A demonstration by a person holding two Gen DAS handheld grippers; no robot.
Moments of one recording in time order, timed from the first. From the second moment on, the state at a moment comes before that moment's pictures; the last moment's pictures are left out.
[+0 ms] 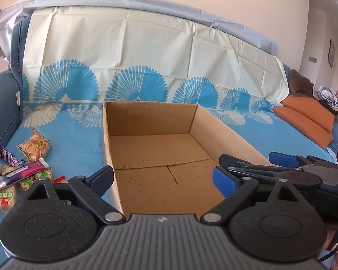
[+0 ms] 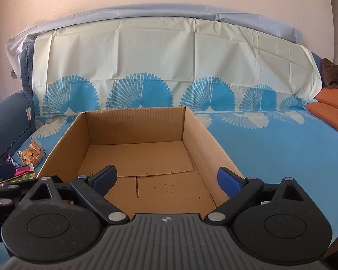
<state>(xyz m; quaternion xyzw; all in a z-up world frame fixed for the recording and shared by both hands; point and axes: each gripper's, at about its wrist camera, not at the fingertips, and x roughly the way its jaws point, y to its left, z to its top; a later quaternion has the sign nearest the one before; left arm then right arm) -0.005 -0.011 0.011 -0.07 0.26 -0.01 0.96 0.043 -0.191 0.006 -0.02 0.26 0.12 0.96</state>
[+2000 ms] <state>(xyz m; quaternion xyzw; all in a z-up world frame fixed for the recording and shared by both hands) -0.054 0.104 0.027 -0.04 0.26 -0.02 0.97 0.014 -0.108 0.035 0.01 0.25 0.25 0.94</state>
